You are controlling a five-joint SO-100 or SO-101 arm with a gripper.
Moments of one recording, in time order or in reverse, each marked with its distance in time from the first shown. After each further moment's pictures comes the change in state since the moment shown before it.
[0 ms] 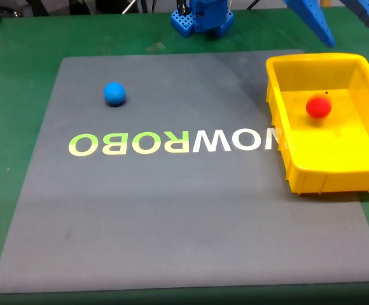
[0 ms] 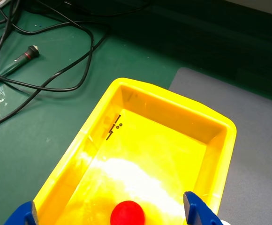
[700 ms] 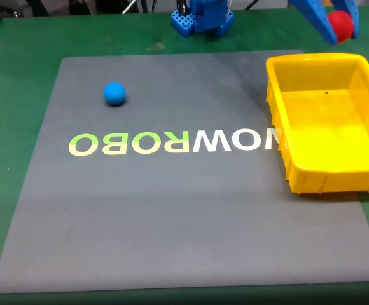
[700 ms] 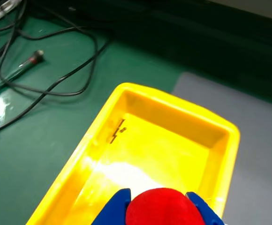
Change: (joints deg) arm -1.2 0.0 -0.3 0.0 0.5
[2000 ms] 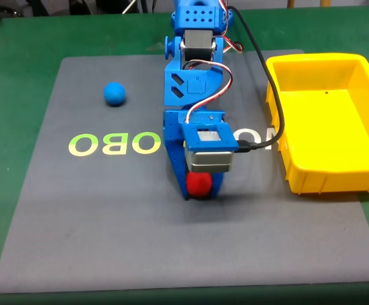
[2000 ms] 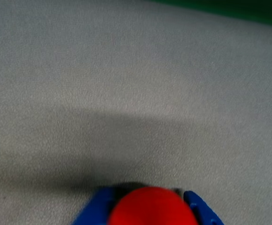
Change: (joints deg) arm 30.6 -57.9 -34.3 -11.8 -11.2
